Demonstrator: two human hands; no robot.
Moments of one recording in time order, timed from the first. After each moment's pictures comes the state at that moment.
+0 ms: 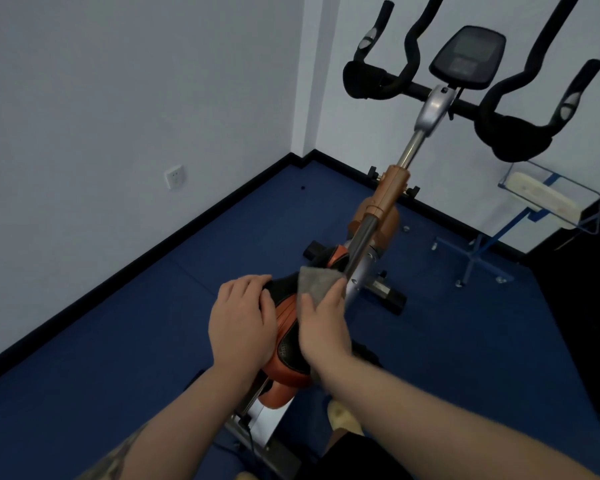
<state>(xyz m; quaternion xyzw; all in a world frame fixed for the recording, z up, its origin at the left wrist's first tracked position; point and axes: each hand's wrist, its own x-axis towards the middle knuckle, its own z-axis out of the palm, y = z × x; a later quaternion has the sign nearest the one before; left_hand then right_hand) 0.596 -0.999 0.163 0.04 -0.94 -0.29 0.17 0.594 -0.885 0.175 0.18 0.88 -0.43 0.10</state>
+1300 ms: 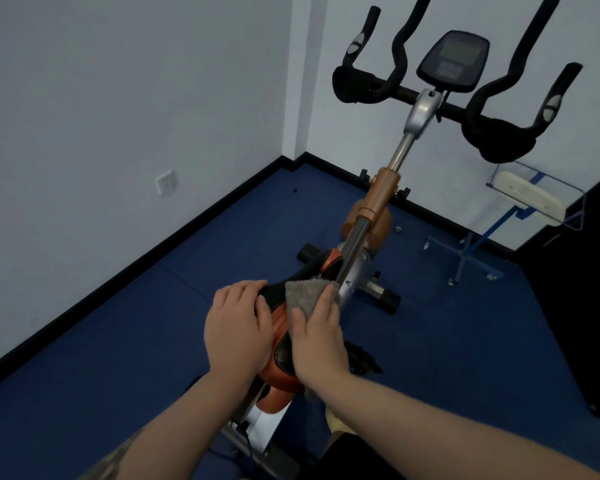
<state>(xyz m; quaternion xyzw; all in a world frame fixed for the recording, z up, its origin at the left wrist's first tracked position) 0.595 -1.000 0.164 0.04 -0.94 -0.30 0.17 0.609 -0.885 0.182 0.14 0.91 -0.38 0.10</state>
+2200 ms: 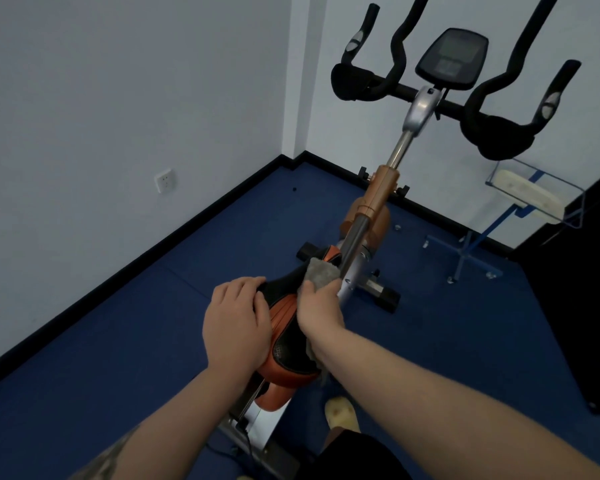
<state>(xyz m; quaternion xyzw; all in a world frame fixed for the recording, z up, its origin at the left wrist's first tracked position) 0.596 -1.001 0.162 0.04 -0.94 -0.30 0.17 0.562 -0.883 0.185 0.30 0.81 -0.48 0.15</state>
